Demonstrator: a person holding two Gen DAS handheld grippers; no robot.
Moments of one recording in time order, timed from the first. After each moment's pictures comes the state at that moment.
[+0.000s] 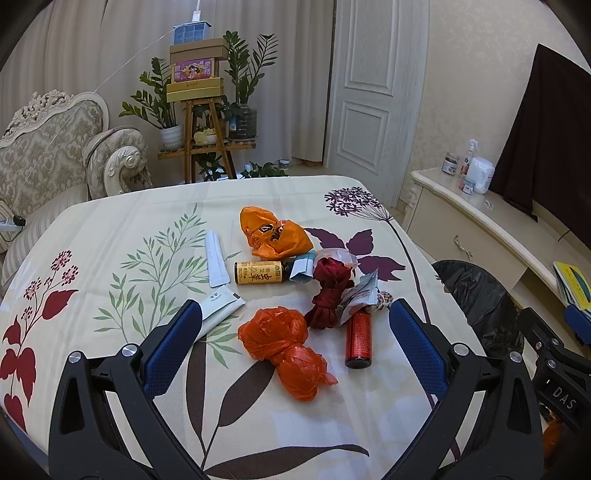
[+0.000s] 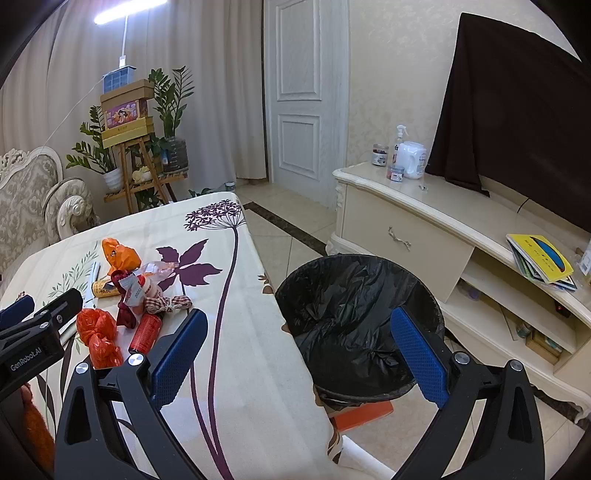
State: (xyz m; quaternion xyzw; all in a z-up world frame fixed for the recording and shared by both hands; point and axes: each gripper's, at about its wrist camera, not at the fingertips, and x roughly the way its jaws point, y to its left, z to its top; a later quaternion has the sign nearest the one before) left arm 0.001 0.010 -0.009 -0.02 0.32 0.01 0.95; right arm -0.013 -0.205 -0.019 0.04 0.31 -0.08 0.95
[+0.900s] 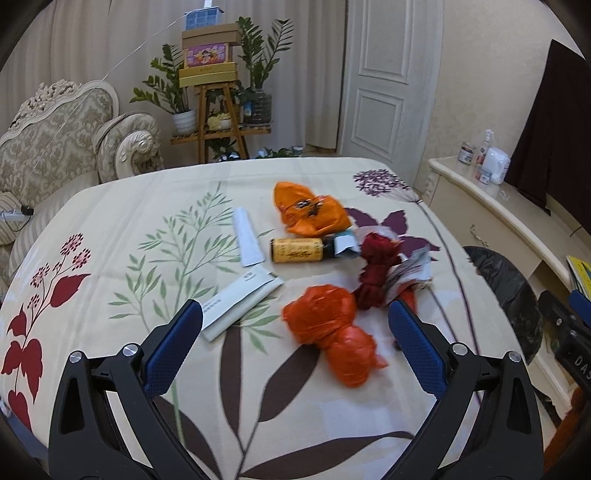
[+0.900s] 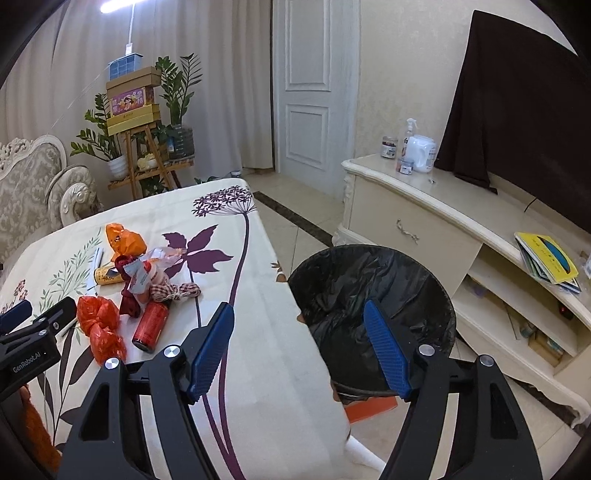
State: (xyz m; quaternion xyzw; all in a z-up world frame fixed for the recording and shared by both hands) left arm 0.004 0.044 -0.034 -0.03 0.40 0.03 0.91; right arm -0.003 -0.192 -0.027 0.03 0.33 -0.06 0.94
